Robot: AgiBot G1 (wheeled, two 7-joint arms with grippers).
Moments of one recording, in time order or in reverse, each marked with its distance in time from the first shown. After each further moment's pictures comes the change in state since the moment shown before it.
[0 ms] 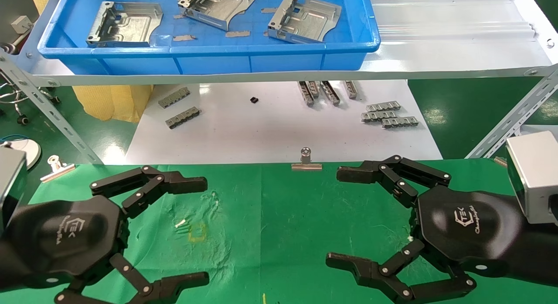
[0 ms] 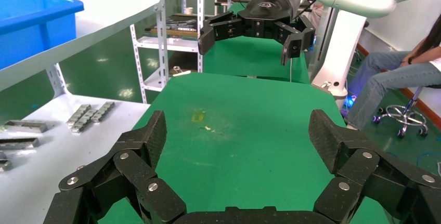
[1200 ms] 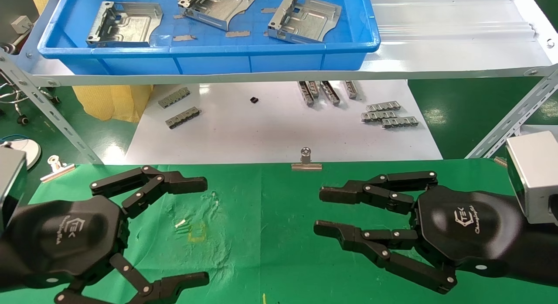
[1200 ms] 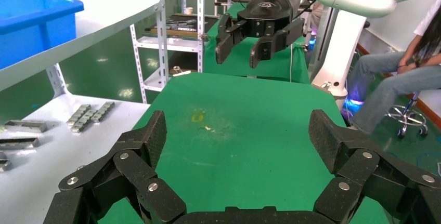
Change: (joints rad) left arm 0.000 0.000 0.000 0.000 0.000 0.000 0.000; right arm 0.000 0.000 0.000 0.000 0.000 0.000 0.000
